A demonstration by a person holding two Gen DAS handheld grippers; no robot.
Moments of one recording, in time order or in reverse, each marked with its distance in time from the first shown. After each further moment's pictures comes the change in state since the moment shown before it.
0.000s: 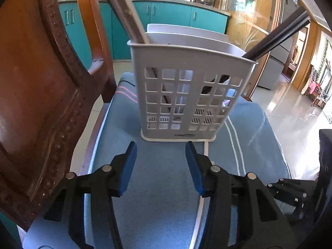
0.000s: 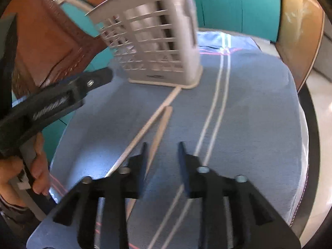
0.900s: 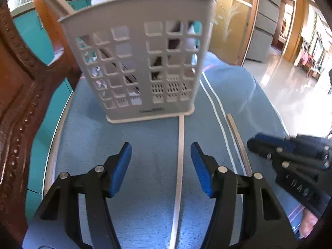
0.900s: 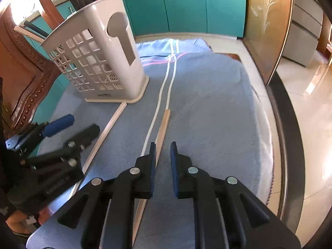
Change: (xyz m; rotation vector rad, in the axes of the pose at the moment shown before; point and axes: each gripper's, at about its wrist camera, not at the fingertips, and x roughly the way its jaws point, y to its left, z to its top) left arm 0.036 -0.057 -0.026 0.163 0.114 -0.033; right arm -0.010 -0.055 0.011 0.161 -0.045 -0.178
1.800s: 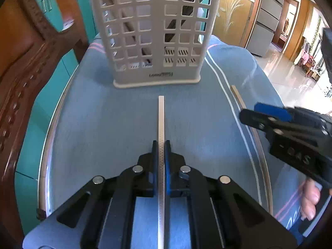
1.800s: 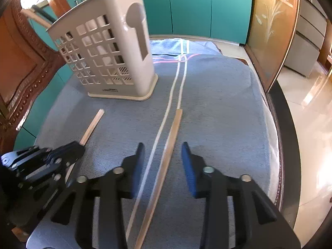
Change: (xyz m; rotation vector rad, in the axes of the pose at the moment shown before) left arm 0.002 0.027 -0.047 -0.046 0.065 -0.035; right arm 0.007 0.032 -0.010 -0.069 -0.010 -0.025
